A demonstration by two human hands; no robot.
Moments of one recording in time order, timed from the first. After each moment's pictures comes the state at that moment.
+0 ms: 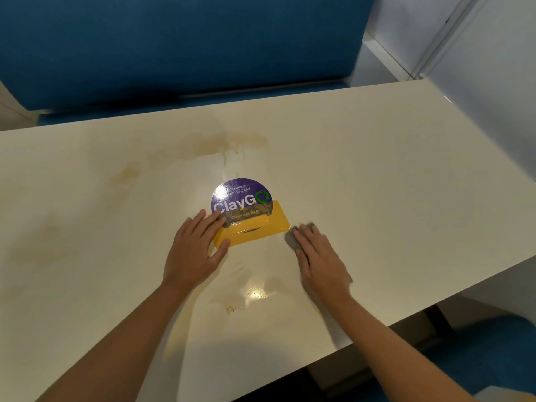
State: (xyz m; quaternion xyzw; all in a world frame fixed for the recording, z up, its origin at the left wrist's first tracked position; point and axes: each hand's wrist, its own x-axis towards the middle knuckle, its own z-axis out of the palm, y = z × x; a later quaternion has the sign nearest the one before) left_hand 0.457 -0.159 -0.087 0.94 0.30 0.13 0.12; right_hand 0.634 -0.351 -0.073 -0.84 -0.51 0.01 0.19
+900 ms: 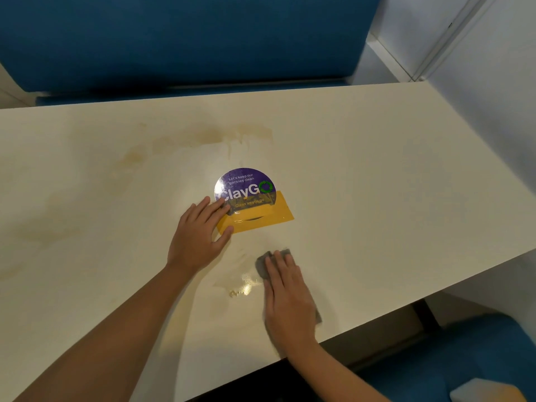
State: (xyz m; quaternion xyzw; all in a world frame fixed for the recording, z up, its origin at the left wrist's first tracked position) left_hand 0.457 -0.158 -0.091 0.94 0.30 0.13 0.13; right_hand 0.529 -0.366 -0.079 -0.87 -0.44 0.06 0.21
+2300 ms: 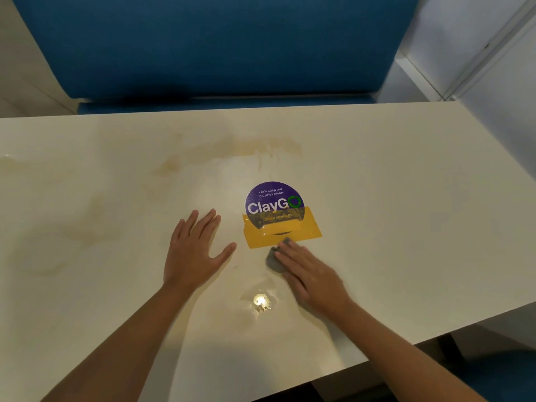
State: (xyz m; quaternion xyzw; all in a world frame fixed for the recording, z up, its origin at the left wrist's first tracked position) left_hand 0.408 -0.144 -0.086 0.90 0.40 0.11 0.11; right_hand 0.597 -0.323 -0.078 -0.72 -0.67 0.05 0.20
